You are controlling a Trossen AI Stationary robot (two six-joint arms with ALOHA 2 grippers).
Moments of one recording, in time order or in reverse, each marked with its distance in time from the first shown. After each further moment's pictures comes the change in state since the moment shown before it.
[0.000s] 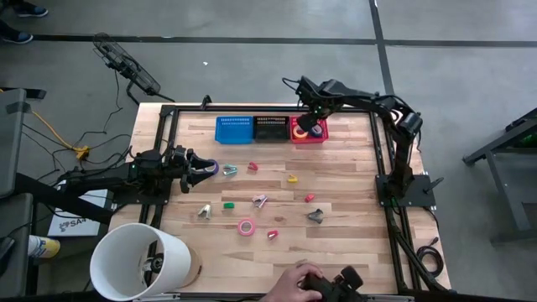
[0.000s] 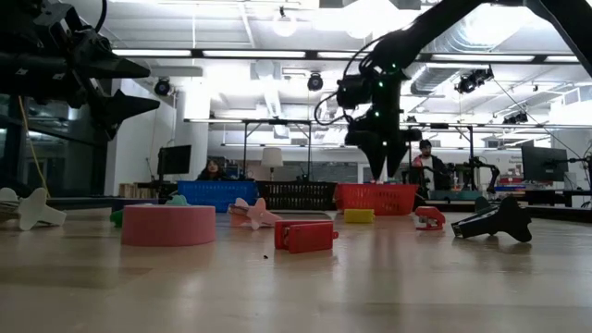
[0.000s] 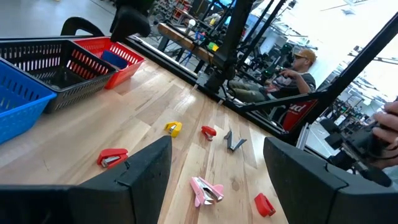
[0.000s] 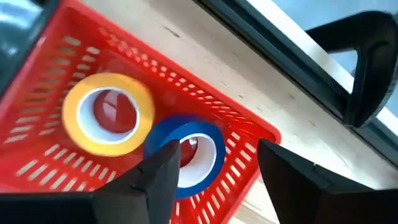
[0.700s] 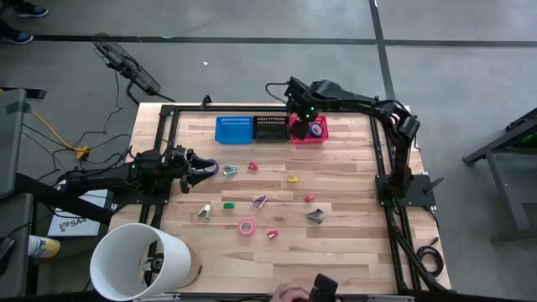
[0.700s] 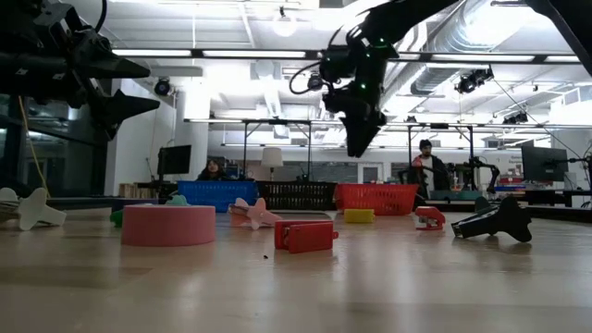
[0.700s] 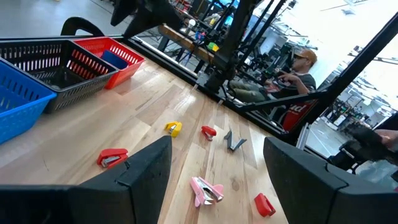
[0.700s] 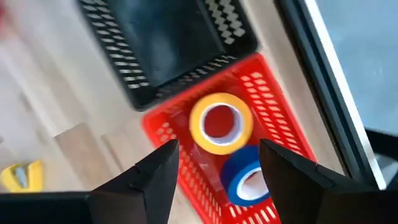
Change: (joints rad) left arm 0.000 0.000 0.000 0.000 0.000 0.000; right arm 0.138 -0.007 0.137 -0.039 -0.136 -0.340
